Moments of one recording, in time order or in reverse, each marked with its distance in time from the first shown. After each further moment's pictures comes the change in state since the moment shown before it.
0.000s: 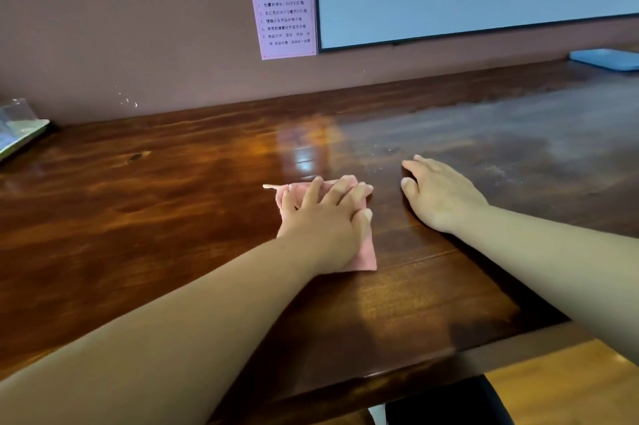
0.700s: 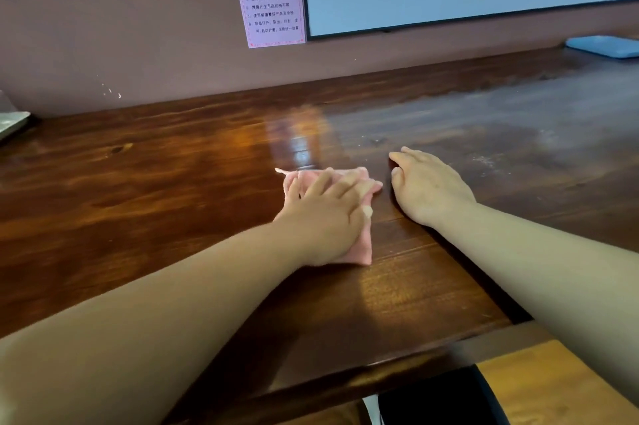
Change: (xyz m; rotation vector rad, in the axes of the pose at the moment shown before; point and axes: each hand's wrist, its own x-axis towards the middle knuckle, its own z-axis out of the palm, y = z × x) left_hand 0.003 0.015 -0.006 -0.042 -0.042 0.176; right_hand -0.002 0.003 0.004 0.030 0.054 -0.004
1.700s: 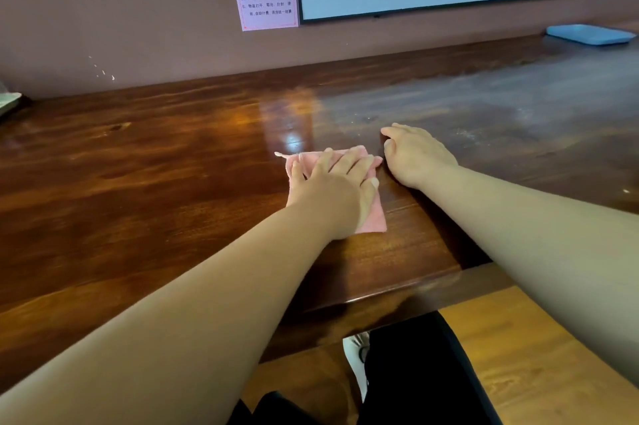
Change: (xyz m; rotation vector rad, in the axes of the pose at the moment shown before) left_hand -0.019 0.042 -0.005 0.073 0.001 -0.111; right_hand -0.001 -0.002 -0.005 0.034 -0.009 0.034
